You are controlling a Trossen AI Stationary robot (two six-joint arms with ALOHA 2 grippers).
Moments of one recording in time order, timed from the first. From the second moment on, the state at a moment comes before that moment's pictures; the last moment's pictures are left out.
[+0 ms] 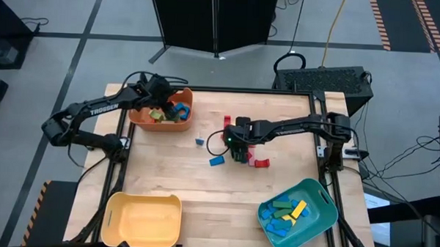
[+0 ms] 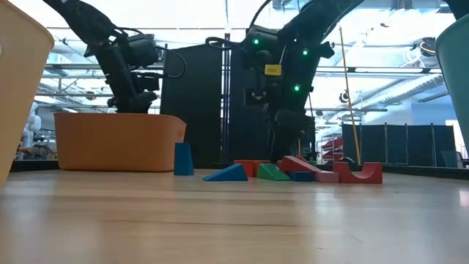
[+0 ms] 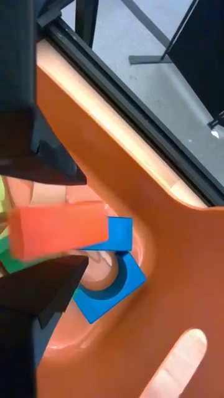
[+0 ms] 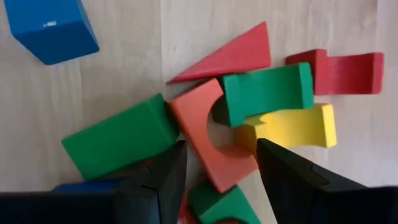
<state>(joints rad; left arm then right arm) 0.78 1.25 0.76 -0.48 -0.11 0.06 -0.11 1.89 1.25 -0.59 0.23 -0.15</state>
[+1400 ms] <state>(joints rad) 0.63 1.07 0.80 -0.42 -0.11 0.20 -0.14 1.94 1.25 -0.50 0.12 -0.16</state>
